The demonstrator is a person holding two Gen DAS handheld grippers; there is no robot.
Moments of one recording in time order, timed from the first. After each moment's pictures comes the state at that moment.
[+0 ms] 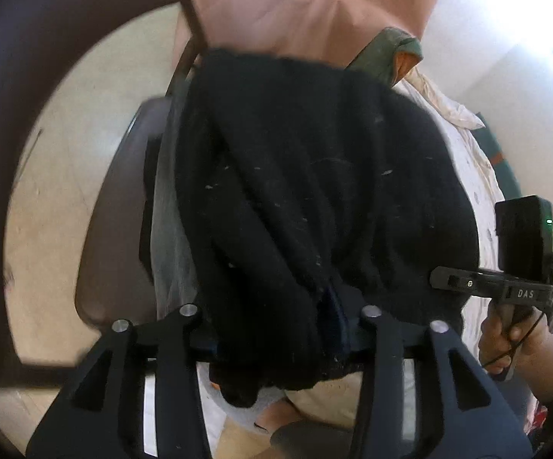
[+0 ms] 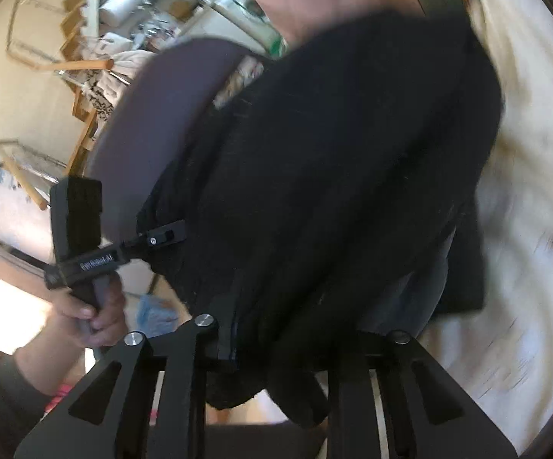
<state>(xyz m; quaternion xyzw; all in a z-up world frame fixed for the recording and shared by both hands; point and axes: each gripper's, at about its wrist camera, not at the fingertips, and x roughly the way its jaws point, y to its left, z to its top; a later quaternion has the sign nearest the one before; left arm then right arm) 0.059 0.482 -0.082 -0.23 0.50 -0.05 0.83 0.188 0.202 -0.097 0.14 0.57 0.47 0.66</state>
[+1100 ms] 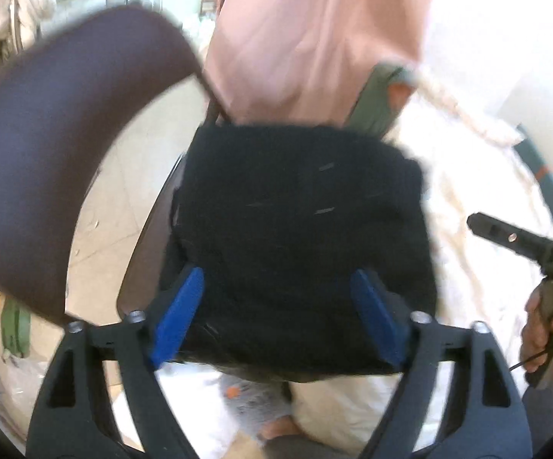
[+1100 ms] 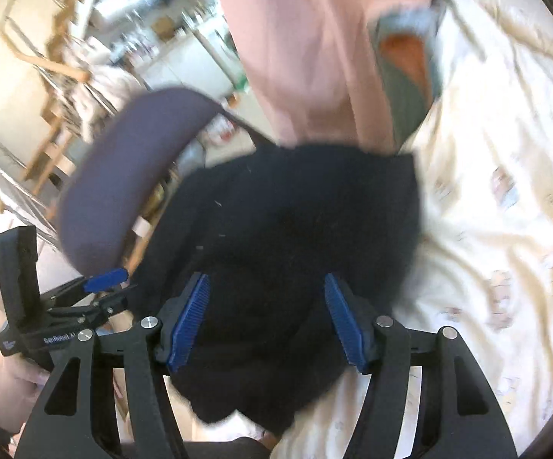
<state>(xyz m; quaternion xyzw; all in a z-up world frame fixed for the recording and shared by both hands) 0.036 0.395 0.021 -0.15 0.44 0.08 0.88 0.193 0.158 -0.001 0.06 0.47 0.40 0.78</state>
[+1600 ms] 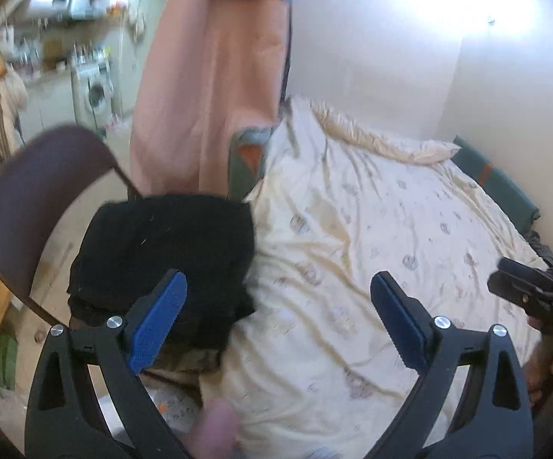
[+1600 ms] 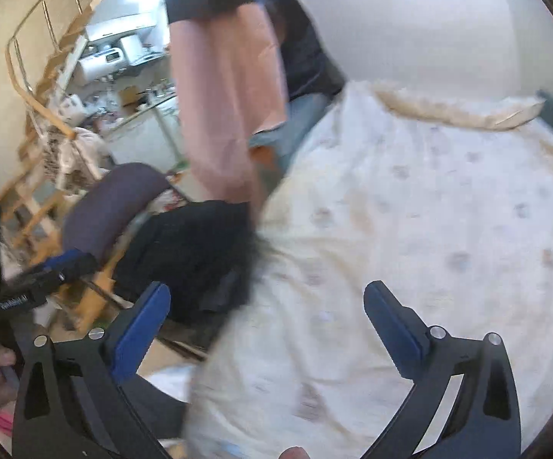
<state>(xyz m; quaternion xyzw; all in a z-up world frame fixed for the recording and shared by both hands) -0.026 0.165 0.113 -0.08 0.30 0.03 0.95 0.063 -0.084 0.099 0.04 0.35 0.27 0.89</state>
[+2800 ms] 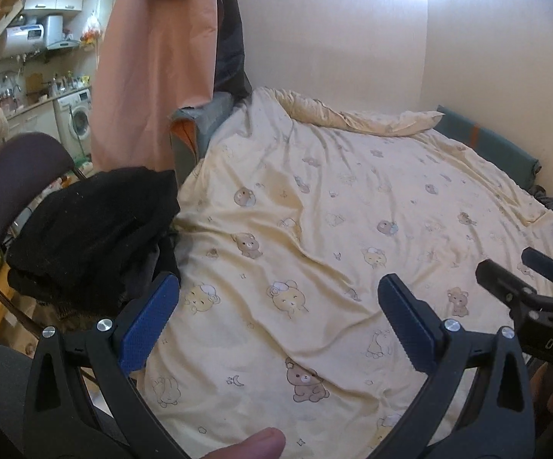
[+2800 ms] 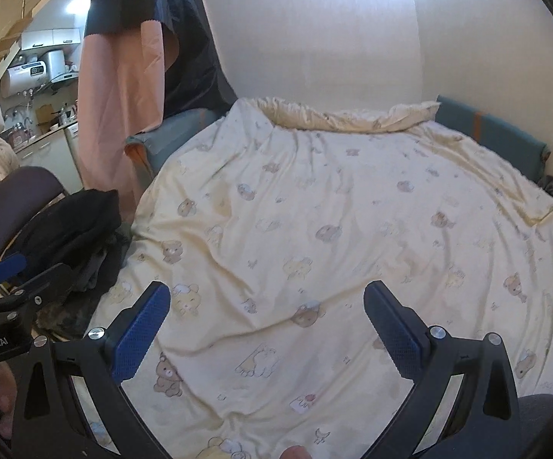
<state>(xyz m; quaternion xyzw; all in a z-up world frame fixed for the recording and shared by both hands) -0.011 0.028 0.021 -0.03 0.30 0.02 0.95 0.019 -0.196 0.011 0.01 0.30 0.10 0.95</state>
